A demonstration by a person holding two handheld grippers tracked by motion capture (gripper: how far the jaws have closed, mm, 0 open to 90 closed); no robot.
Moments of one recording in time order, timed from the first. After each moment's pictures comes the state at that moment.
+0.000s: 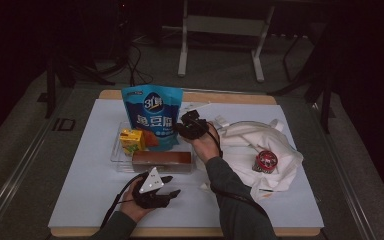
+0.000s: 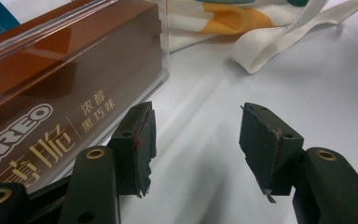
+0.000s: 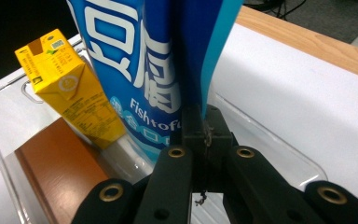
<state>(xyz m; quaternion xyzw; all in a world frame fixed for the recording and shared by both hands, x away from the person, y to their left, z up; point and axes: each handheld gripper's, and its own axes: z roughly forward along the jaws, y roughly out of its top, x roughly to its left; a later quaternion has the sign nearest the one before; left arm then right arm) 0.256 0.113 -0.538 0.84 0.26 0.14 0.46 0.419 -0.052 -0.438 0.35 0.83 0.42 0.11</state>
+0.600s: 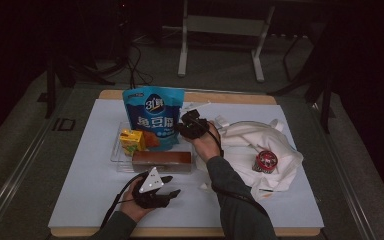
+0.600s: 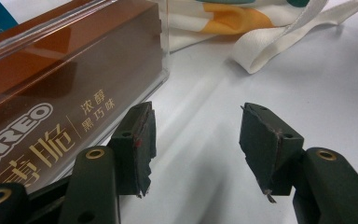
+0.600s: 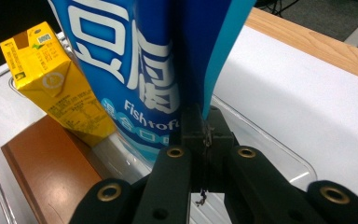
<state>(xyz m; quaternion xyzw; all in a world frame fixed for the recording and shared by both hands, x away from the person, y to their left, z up) 0.257 0.113 -0.538 0.84 0.26 0.14 0.46 0.422 -0.055 -0.439 0.34 0.84 0.41 0.12</state>
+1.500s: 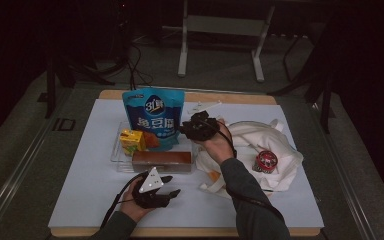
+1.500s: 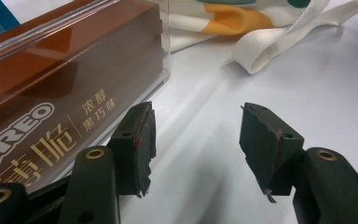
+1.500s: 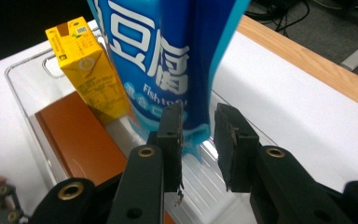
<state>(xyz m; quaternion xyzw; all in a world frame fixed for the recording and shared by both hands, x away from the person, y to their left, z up) 0.257 0.113 -0.538 0.83 0.26 0.14 0.46 0.402 -0.081 -0.413 0.30 0.85 0.41 0.13</state>
